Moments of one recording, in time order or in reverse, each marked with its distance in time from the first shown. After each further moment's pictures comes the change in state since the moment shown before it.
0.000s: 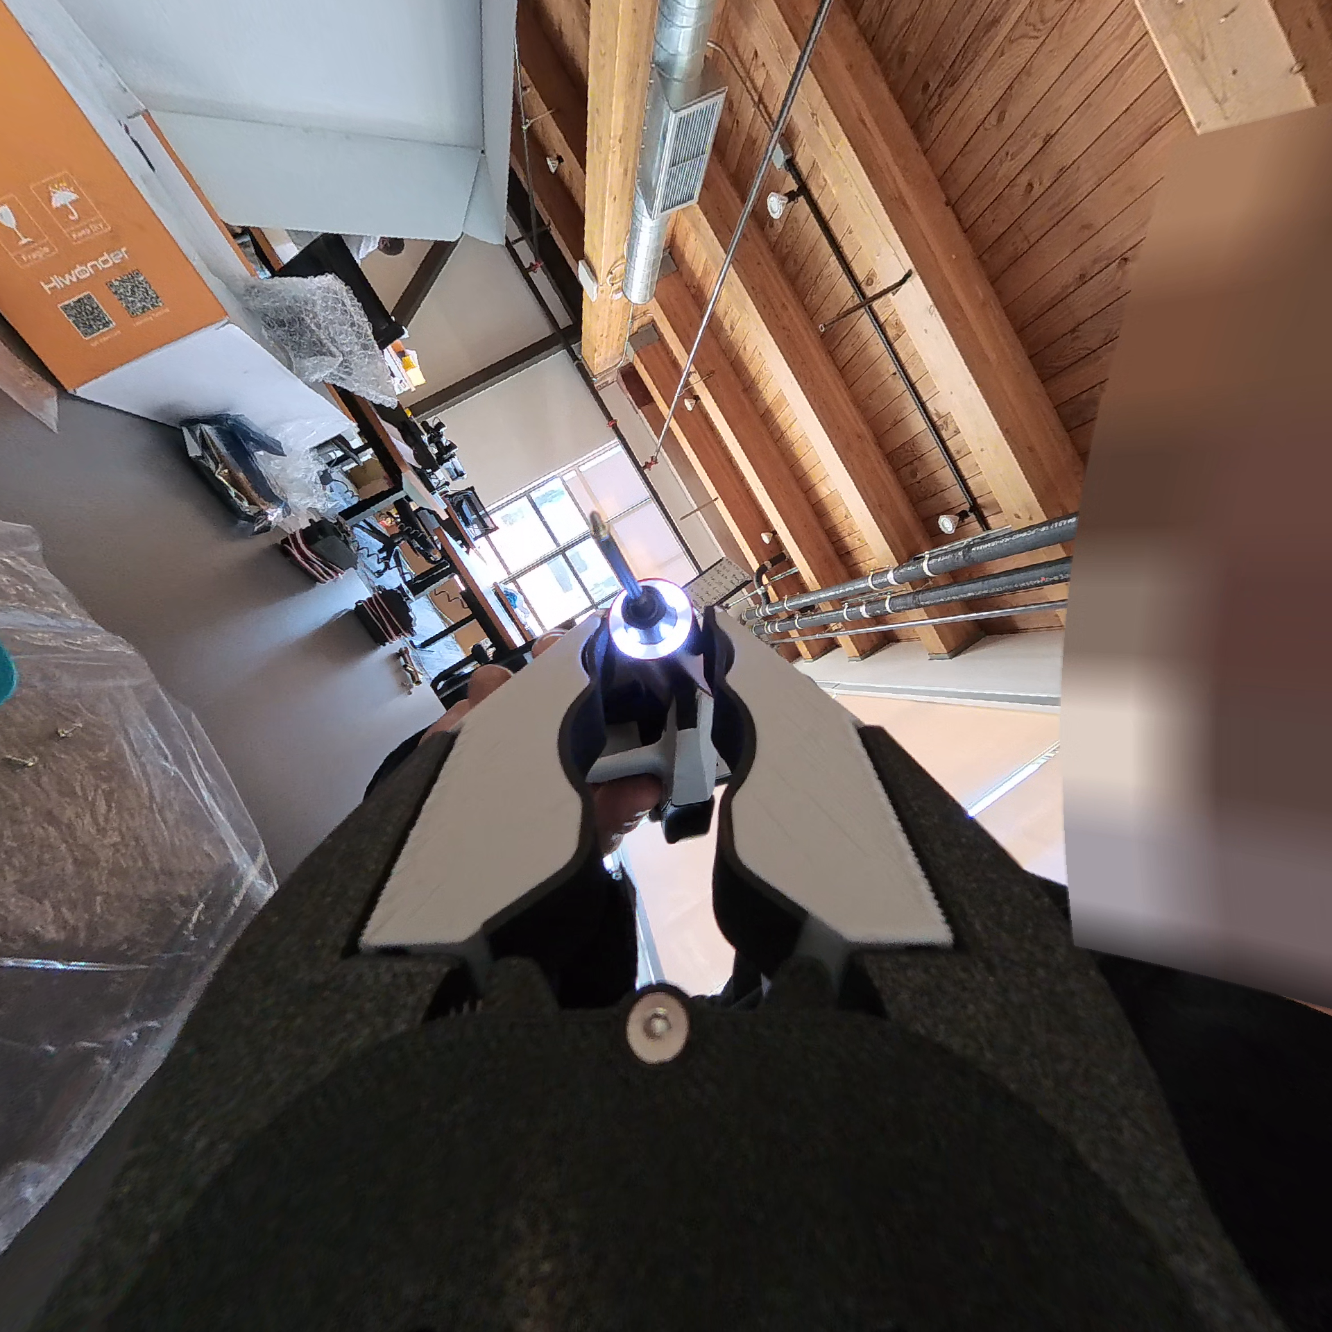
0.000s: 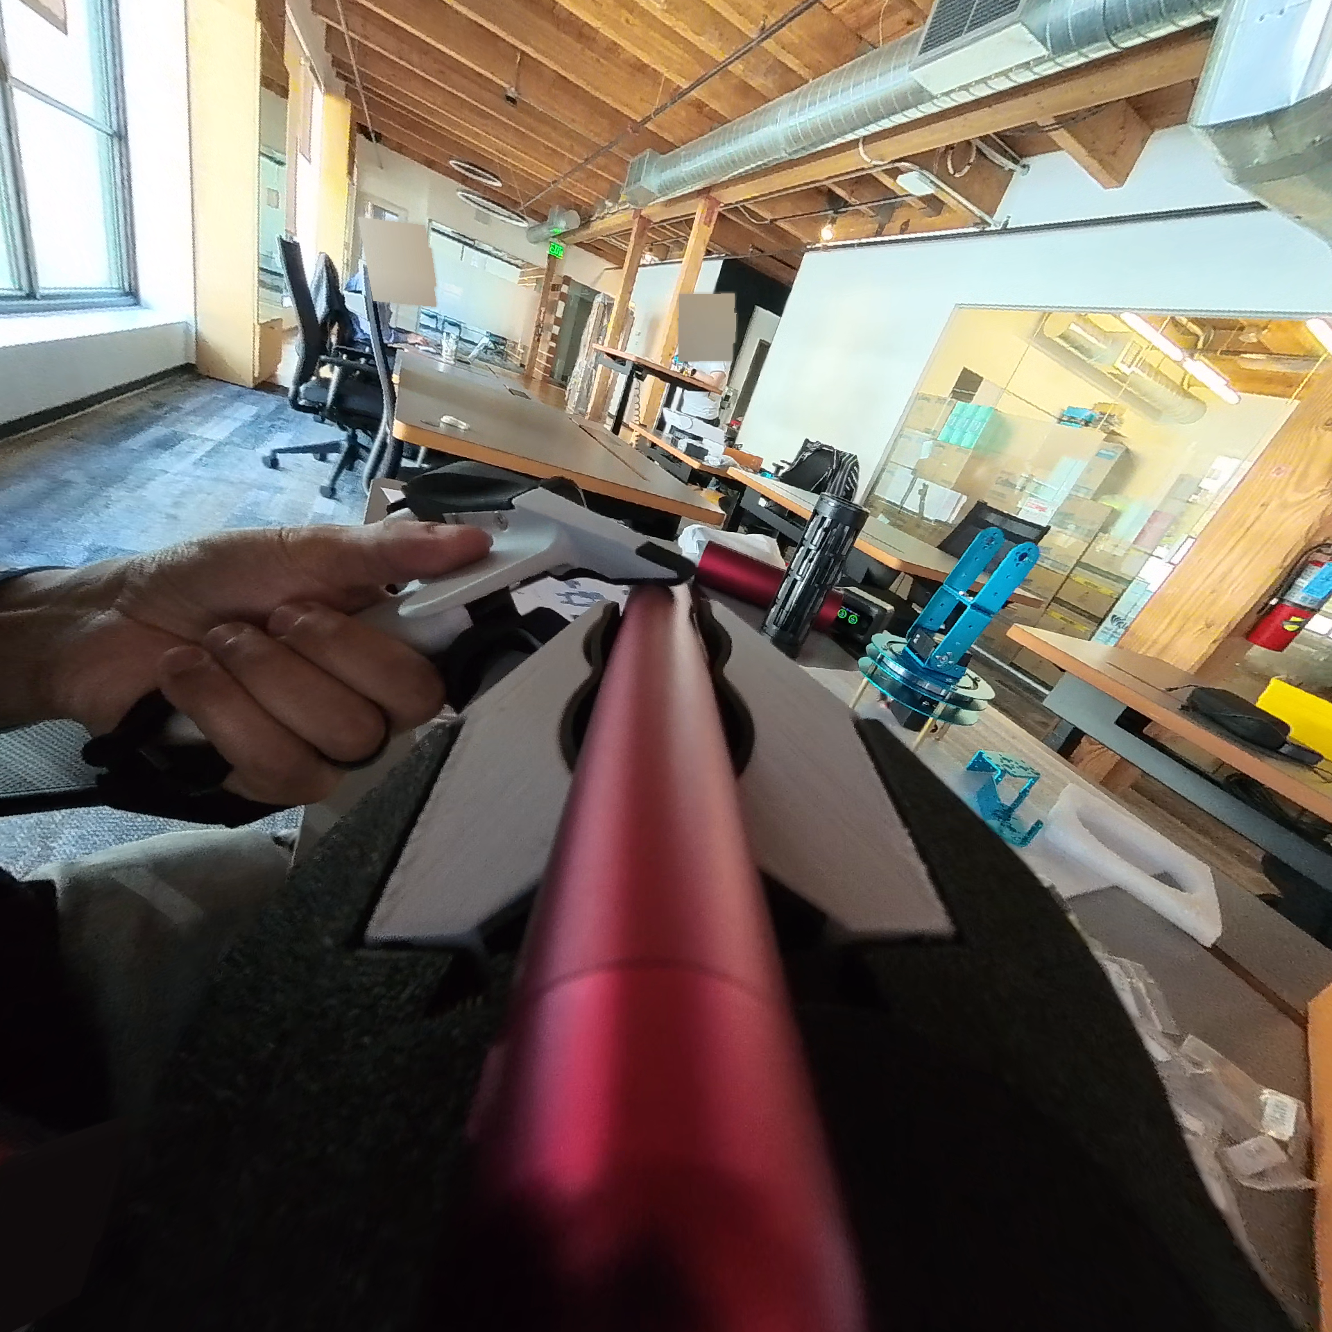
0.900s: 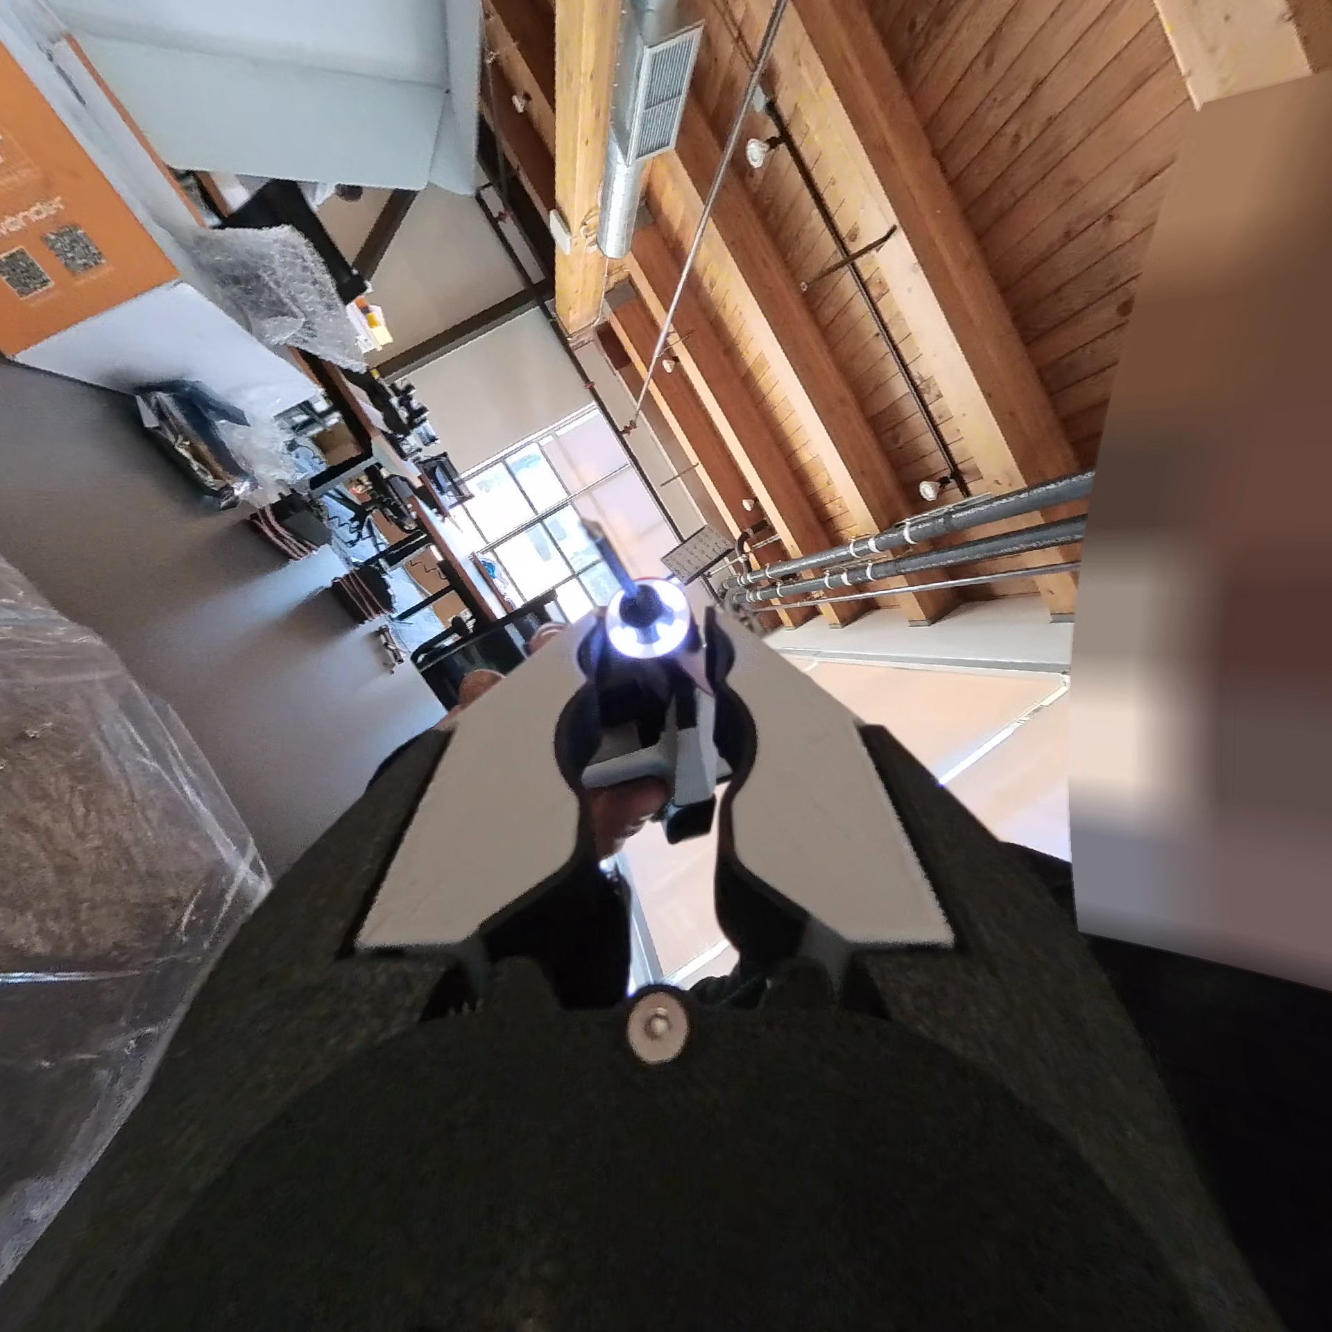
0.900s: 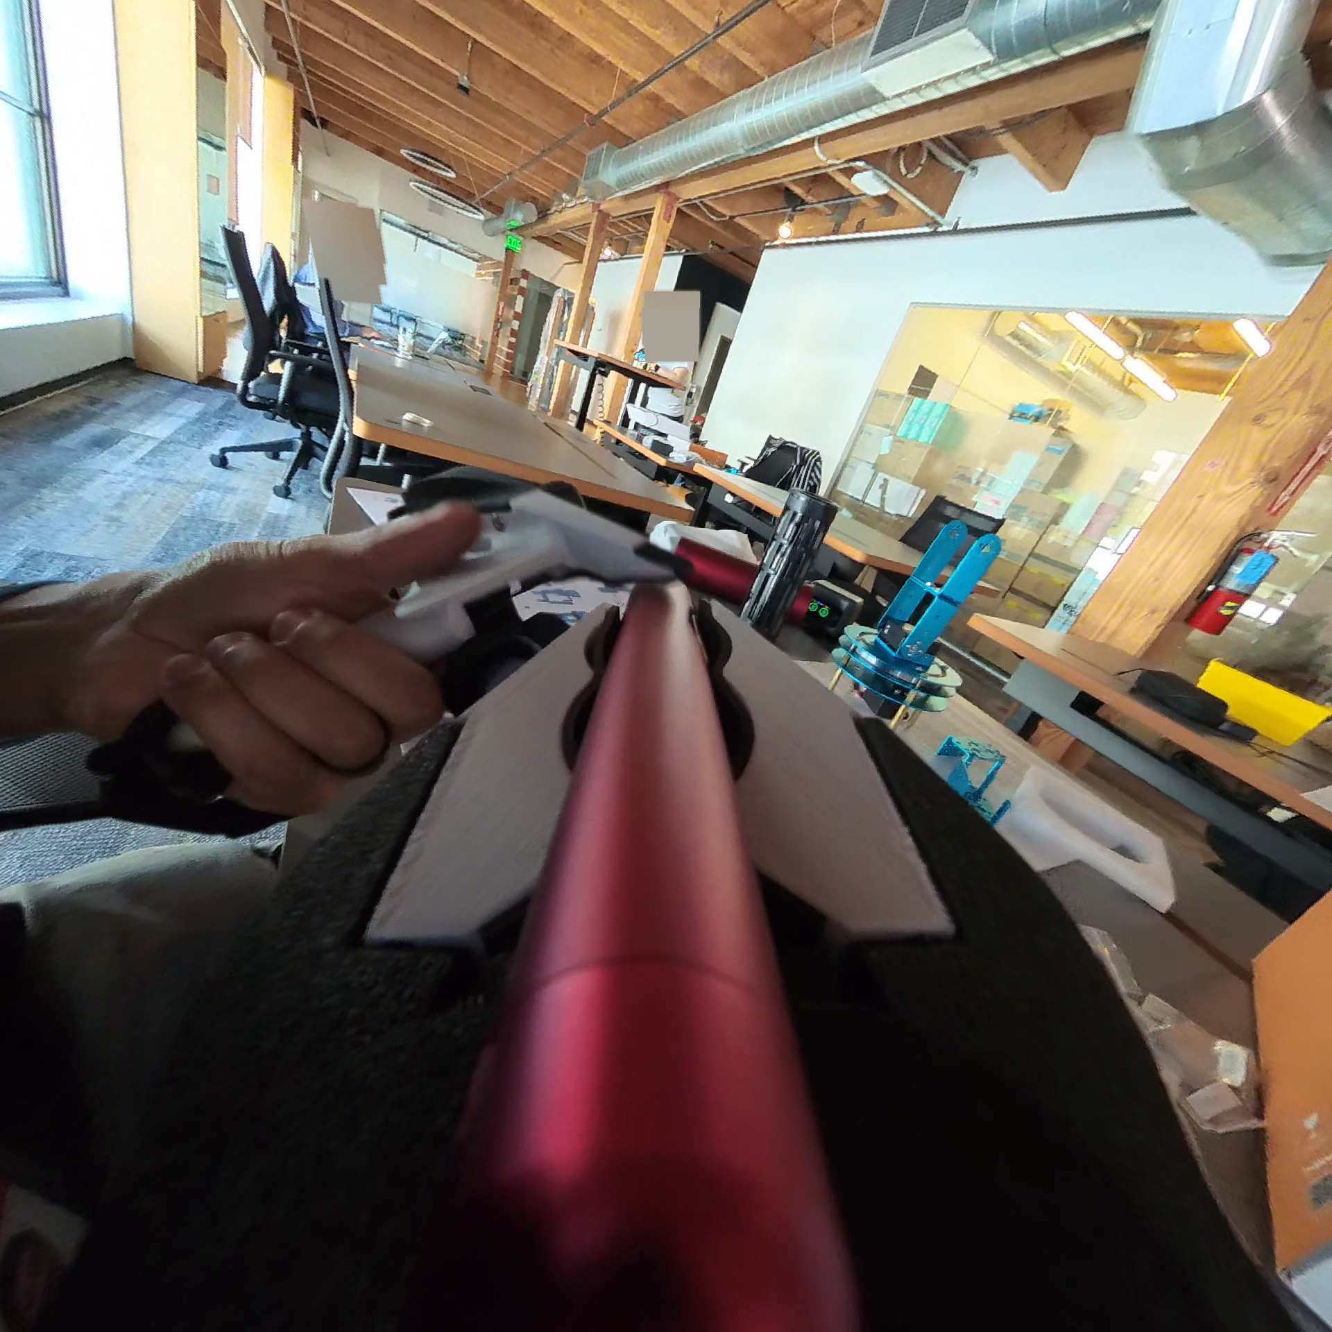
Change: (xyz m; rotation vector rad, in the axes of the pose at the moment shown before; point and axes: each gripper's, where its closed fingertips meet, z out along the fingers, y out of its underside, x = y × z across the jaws) left arm -0.001 0.005 0.003 -0.055 0.033 -0.008; right arm -0.011 -0.001 -0.007 -0.008 0.077 -0.007
